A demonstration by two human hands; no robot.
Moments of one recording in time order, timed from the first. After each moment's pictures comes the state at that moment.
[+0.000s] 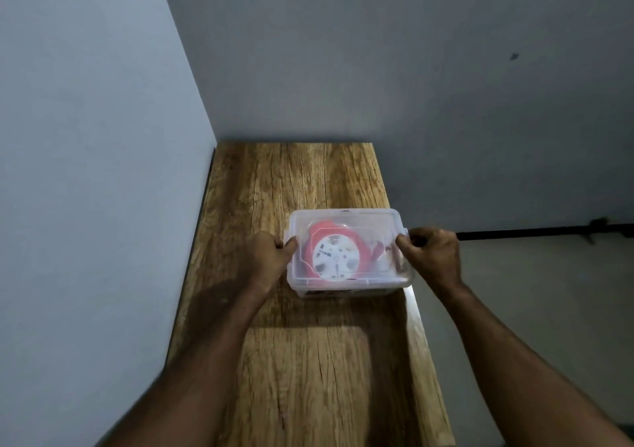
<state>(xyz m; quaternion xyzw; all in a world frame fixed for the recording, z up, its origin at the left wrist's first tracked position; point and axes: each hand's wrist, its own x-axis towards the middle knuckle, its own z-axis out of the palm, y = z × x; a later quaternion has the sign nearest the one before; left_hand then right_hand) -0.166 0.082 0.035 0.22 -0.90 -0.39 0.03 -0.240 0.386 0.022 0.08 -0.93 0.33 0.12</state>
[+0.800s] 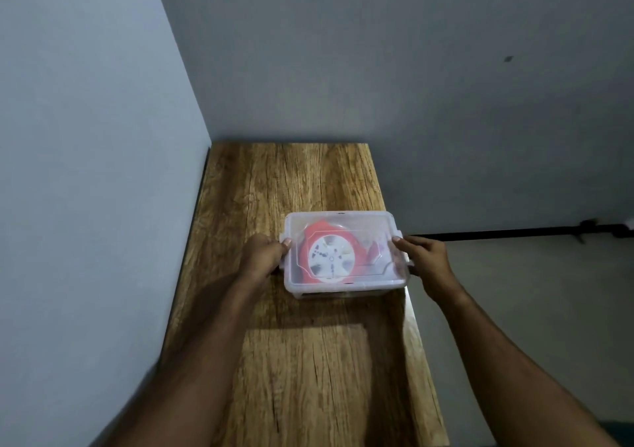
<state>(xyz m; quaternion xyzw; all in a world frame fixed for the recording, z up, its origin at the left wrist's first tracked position) -0.182 0.081 0.026 0.31 -0.79 -0.53 -0.07 -0.235 0.388 0.010 -0.09 -0.75 0.64 -0.11</state>
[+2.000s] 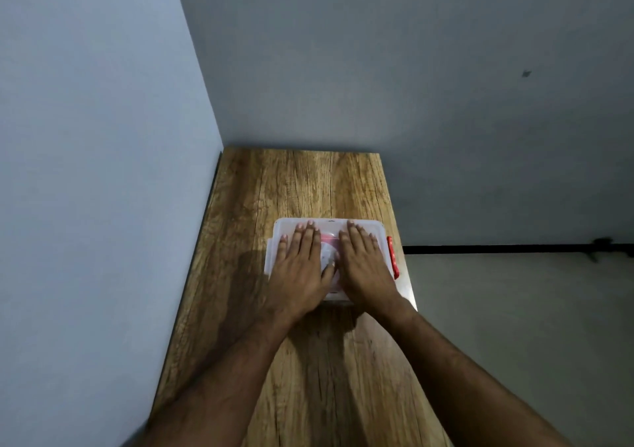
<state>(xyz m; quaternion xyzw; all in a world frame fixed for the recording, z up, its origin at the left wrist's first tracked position) -0.169 0.118 0.004 -0.02 -1.00 -0.05 -0.01 -0.216 0.282 0.010 0.31 -0.95 0.09 -0.05</state>
